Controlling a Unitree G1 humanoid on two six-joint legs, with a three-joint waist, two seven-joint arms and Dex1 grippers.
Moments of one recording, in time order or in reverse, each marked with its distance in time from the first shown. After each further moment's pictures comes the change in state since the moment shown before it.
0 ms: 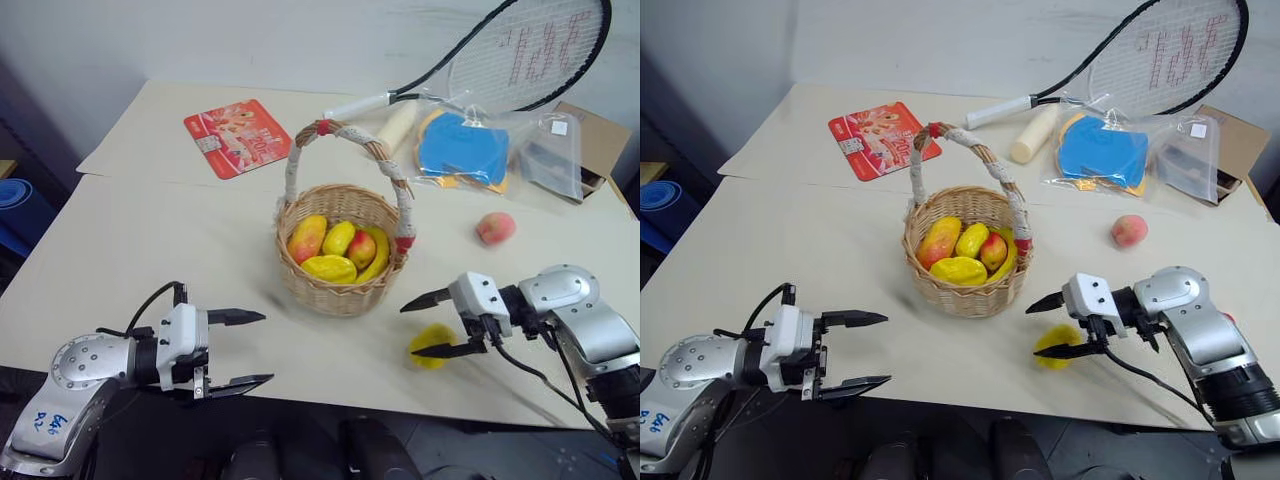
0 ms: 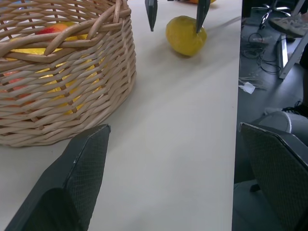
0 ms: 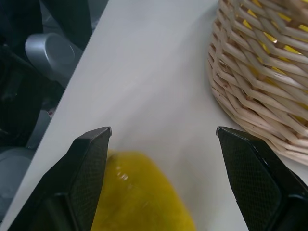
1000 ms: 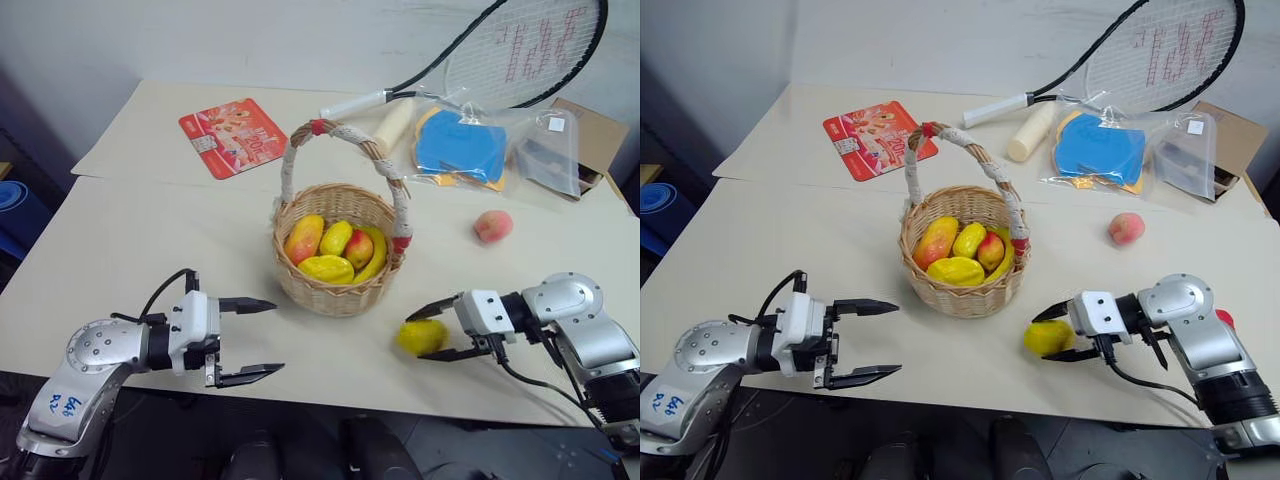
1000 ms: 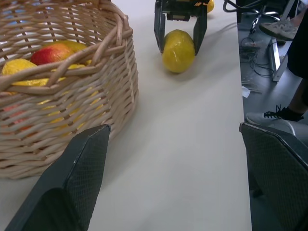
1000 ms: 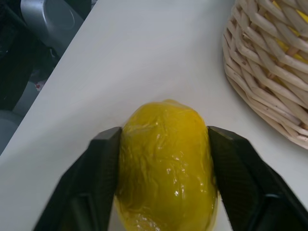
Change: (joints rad) left arm -0.093 -0.012 -0.049 0.011 -0.001 0.036 -0.010; right arm 0.010 0.042 0.014 0.096 -0.129 -0.248 0.043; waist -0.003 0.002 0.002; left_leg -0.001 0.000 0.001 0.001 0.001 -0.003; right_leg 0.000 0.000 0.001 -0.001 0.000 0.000
